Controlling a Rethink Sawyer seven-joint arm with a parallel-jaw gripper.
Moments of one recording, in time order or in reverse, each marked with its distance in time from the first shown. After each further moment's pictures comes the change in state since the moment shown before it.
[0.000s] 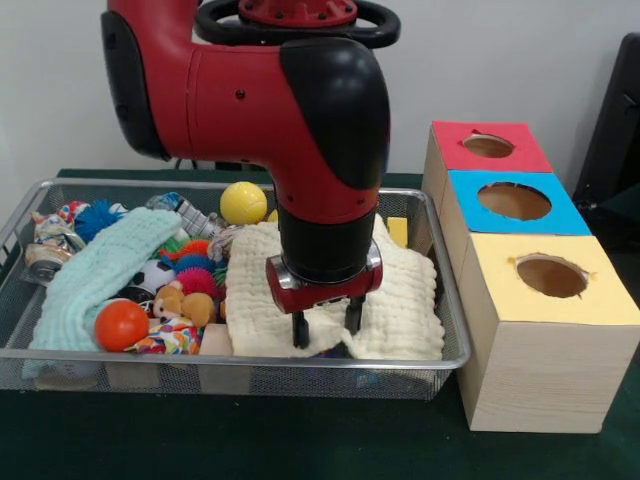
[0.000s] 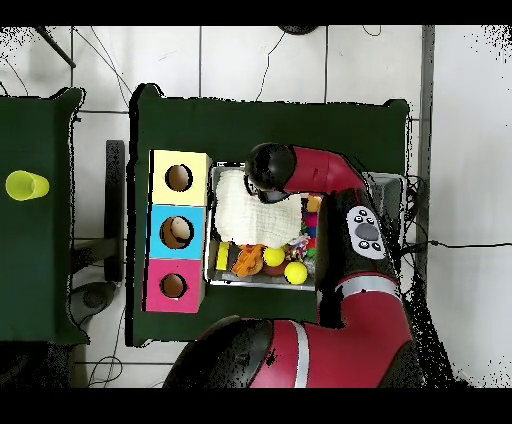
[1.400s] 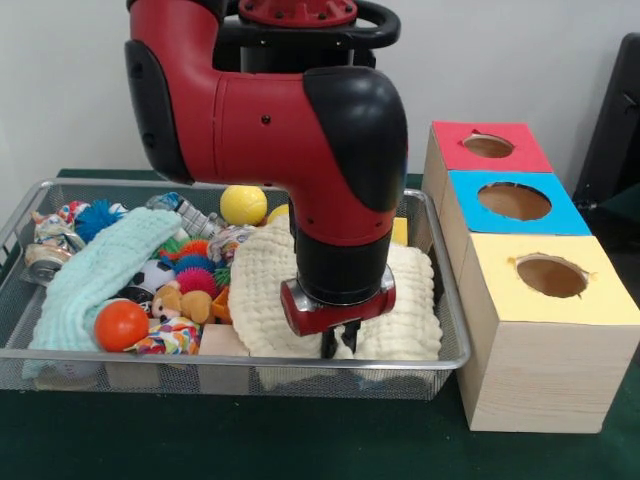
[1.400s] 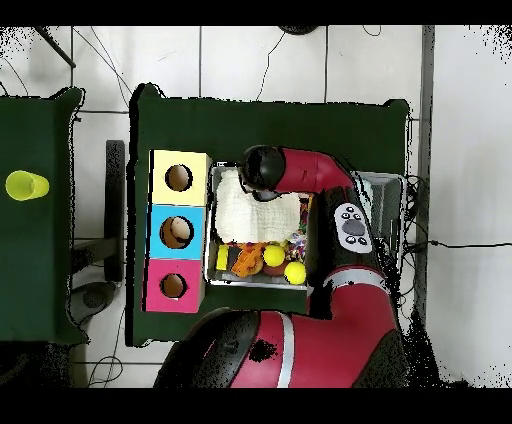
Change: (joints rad) arm 0.032 0.043 -0.010 -0.027 -0.005 -0.070 0.000
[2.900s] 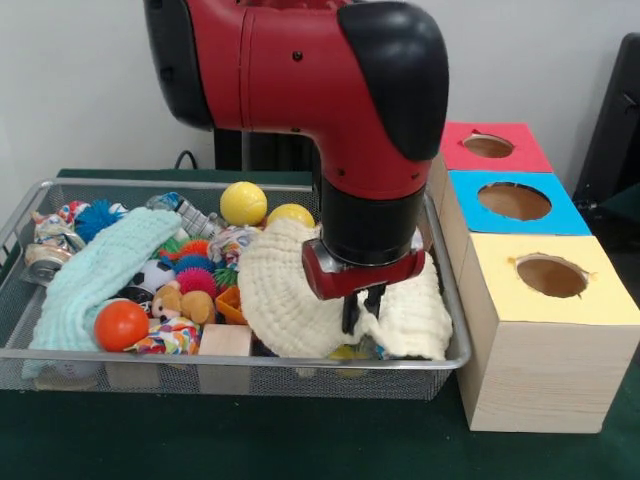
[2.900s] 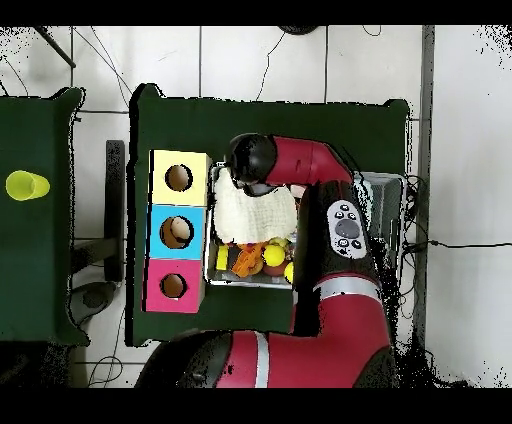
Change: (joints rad) arm 0.051 -0.094 -0.036 0.000 0.052 0.117 0.000
